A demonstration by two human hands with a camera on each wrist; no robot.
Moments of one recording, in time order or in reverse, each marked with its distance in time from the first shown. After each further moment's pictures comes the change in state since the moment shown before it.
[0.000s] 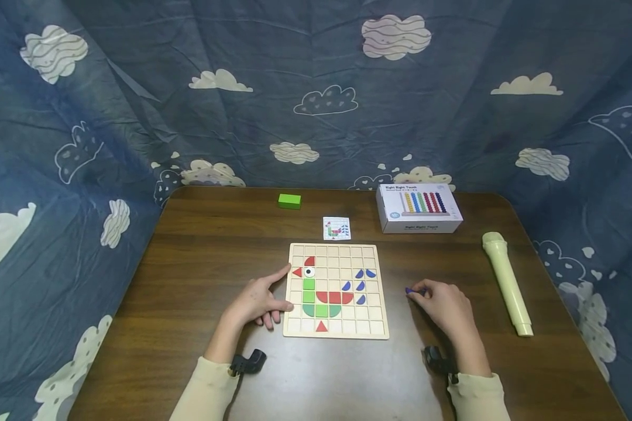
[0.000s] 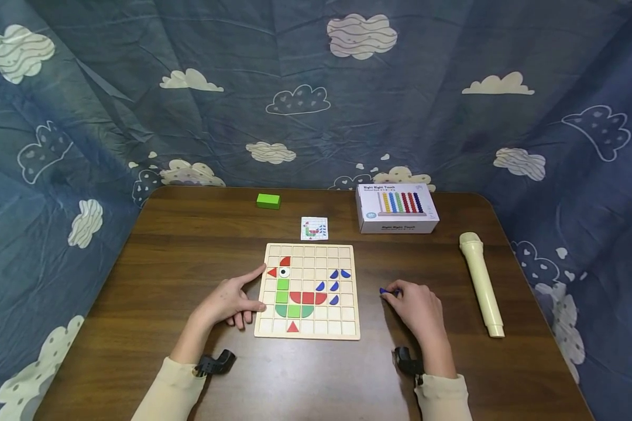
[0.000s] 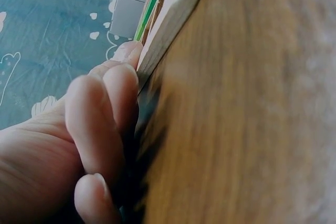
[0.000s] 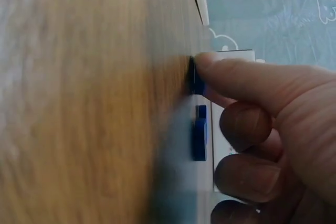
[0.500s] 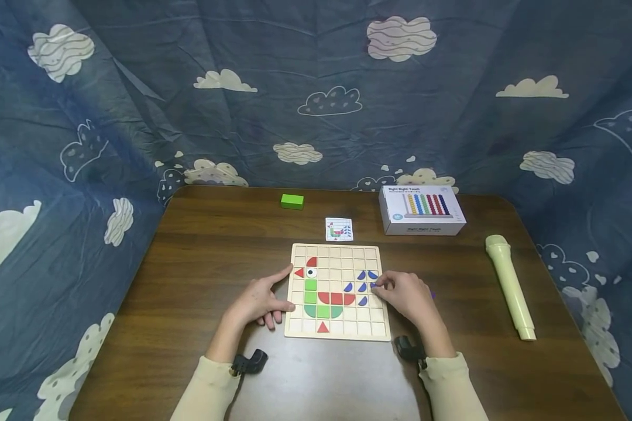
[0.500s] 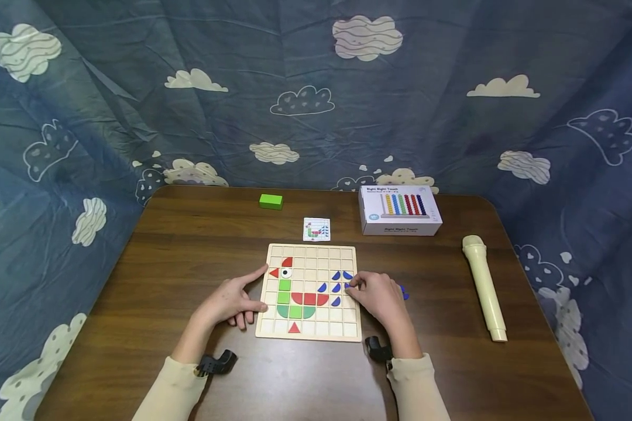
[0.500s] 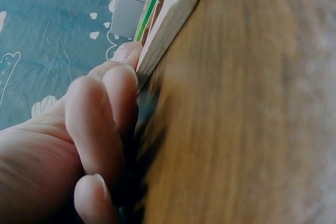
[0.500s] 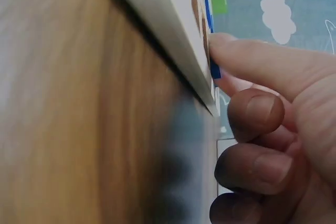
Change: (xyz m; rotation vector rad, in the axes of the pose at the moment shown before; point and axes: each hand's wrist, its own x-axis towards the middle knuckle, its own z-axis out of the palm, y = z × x) left_hand 0.000 -0.001 -0.001 0.012 0.006 0.011; right_hand 0.024 -0.064 0.025 0.116 -0.100 -0.070
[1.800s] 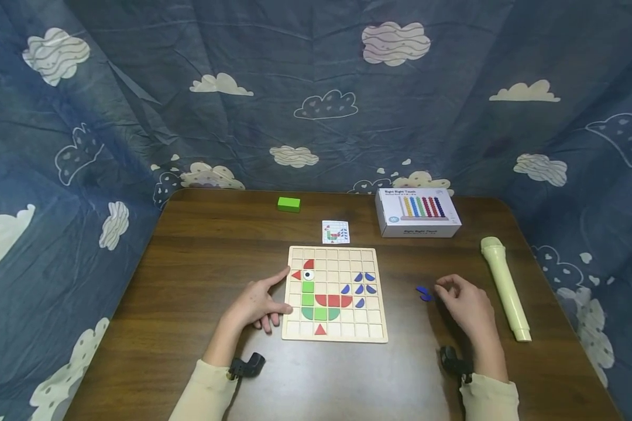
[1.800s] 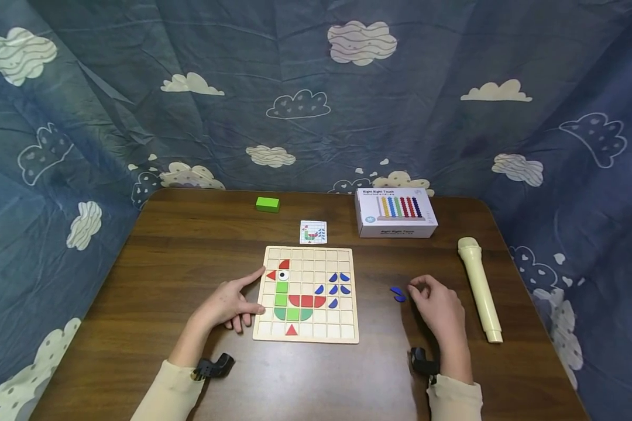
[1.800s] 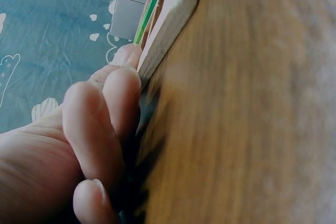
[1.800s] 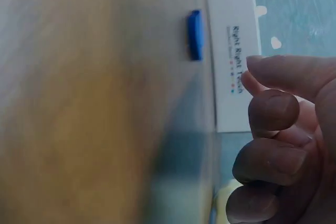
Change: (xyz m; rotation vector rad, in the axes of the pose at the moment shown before) left_hand -0.001 0.006 0.003 0.019 0.025 -0.013; right_hand -0.035 0.091 -0.057 -0.005 0.193 0.147
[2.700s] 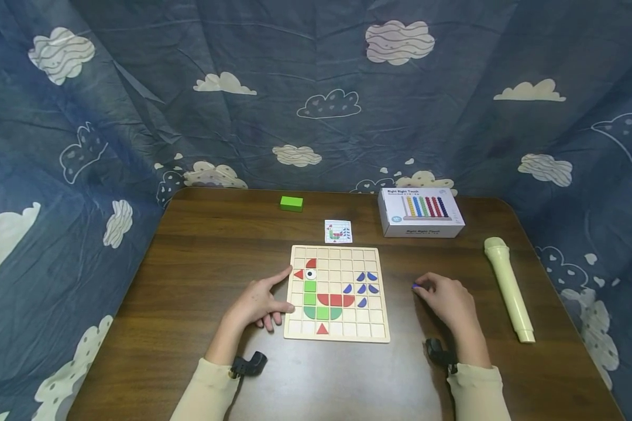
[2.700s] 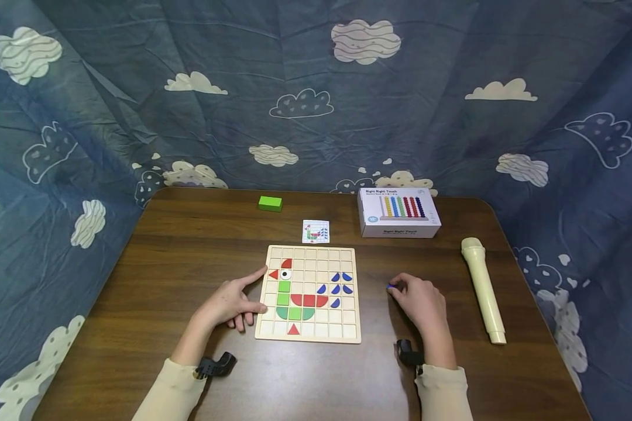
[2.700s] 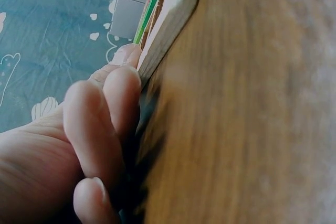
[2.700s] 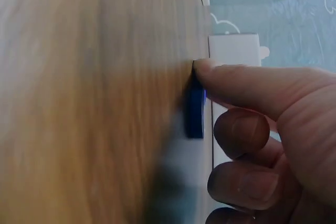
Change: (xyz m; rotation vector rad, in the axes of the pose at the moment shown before) left_hand 0.002 -0.006 -0.001 -0.017 -0.014 0.023; right_hand 0.016 -0.024 0.021 -0.120 -0.103 -0.095
